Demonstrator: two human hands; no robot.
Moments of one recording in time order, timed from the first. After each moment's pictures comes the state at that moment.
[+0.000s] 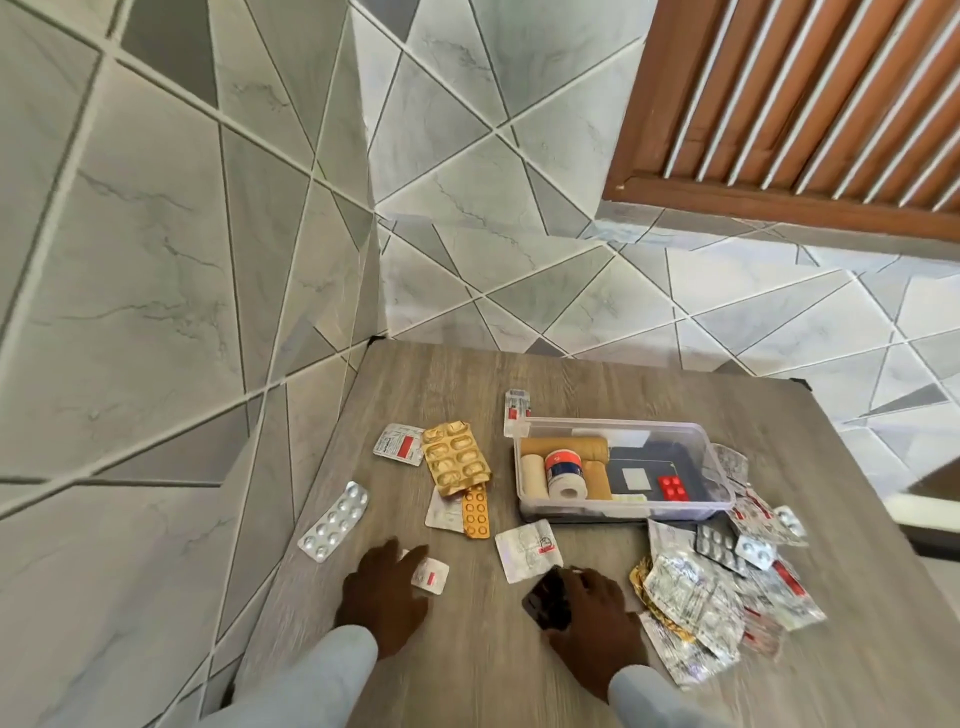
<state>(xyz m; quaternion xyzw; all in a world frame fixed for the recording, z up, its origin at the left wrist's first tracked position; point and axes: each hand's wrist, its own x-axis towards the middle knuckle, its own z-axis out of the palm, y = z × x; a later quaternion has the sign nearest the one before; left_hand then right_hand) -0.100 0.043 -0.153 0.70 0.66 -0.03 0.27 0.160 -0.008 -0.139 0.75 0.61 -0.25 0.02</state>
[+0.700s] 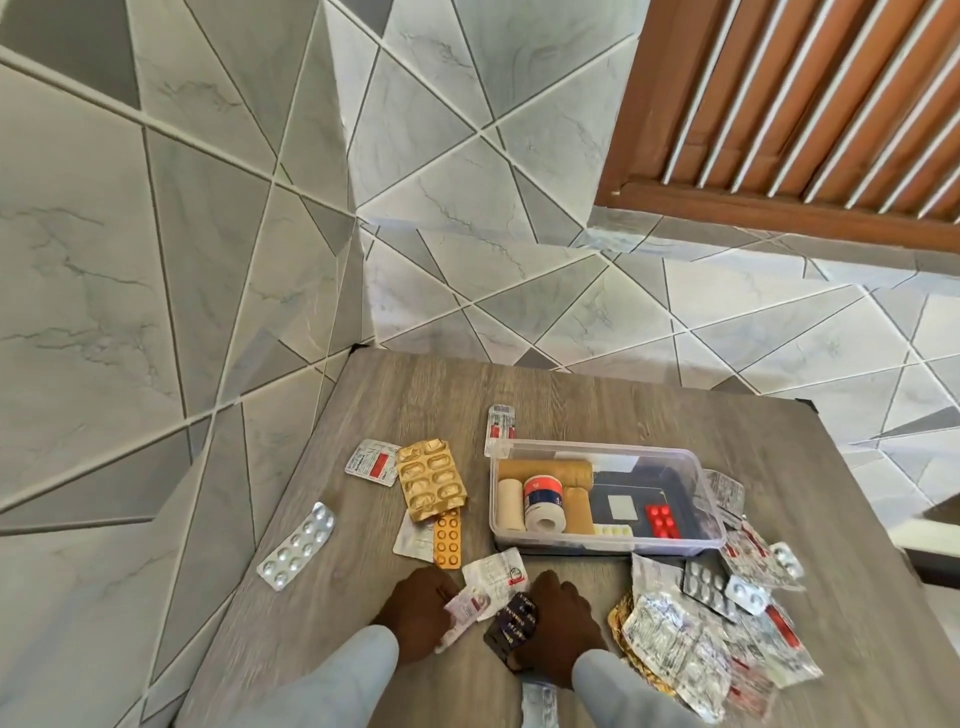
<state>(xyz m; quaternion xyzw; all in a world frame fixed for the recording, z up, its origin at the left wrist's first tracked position) -0.021 0.075 -0.149 0.59 0.66 0.06 0.46 0.176 0.049 -0.139 0.73 0.58 -0.36 0.03</state>
